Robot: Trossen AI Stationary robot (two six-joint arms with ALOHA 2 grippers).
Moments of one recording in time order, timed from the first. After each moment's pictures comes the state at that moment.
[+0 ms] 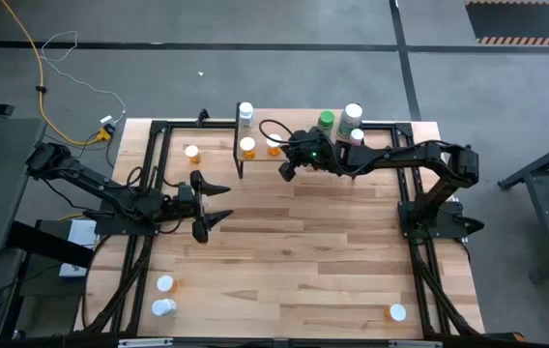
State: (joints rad) left arm -0.25 0.86 0.32 0.60 -0.55 -0.09; right arm -0.25 1.64 1.10 0.04 0.30 0.18
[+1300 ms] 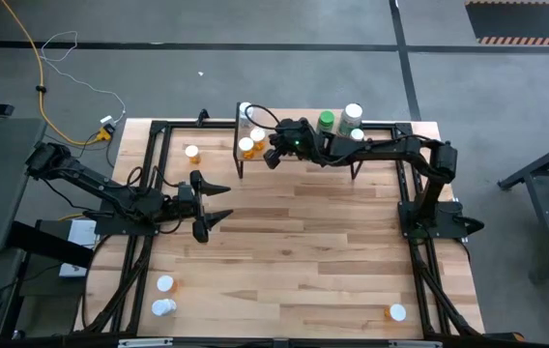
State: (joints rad) left arm -0.25 0.86 0.32 0.60 -0.56 -0.09; right arm -0.29 1.81 1.31 0.02 0.31 0.24
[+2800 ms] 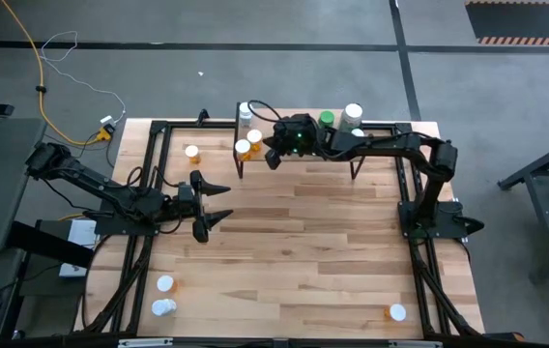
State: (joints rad) left arm -0.25 0.86 0.32 0.60 -0.56 -0.09; right arm -0.34 1.81 1.31 0.06 0.05 0.23
